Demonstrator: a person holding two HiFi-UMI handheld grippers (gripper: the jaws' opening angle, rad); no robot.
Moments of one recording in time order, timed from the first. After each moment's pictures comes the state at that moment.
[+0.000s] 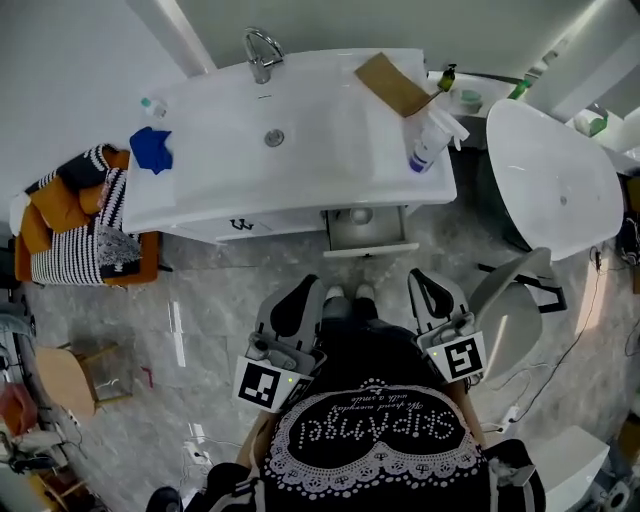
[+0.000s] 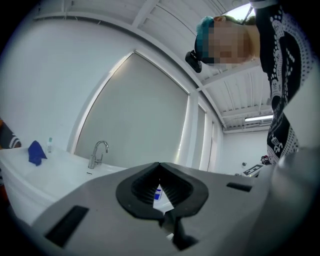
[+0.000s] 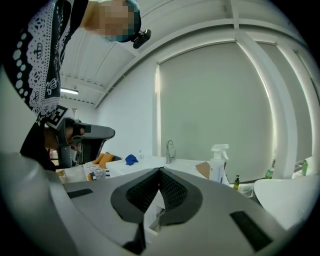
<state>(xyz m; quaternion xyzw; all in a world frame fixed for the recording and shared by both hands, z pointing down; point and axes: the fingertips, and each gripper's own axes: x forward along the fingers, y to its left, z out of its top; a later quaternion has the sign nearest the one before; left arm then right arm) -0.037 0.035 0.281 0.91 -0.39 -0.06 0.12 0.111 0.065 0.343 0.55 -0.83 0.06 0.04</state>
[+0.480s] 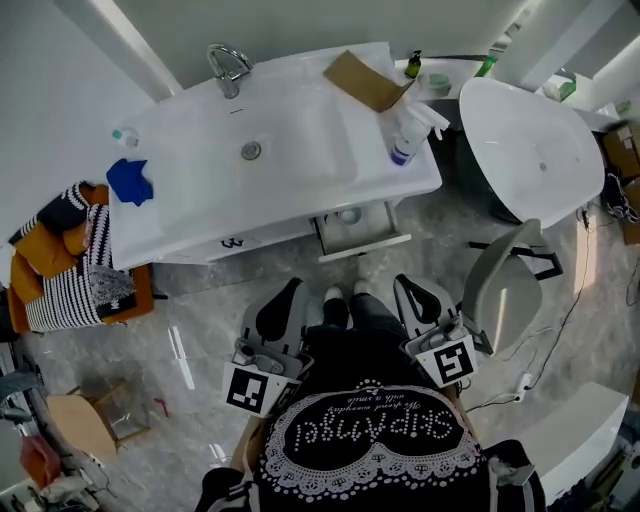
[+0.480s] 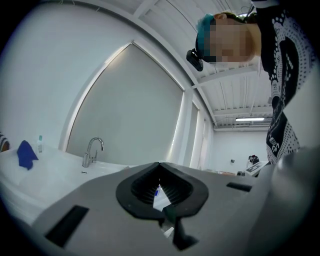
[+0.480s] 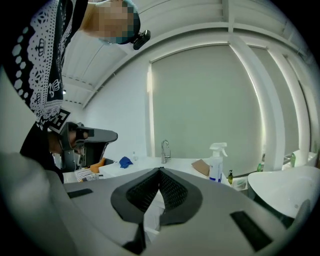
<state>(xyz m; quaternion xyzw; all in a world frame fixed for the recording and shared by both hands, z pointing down) -0.064 0.009 0.276 0.93 -0.34 -0.03 0.13 0.073 0.066 0.334 0.60 -0.79 0.08 0.03</state>
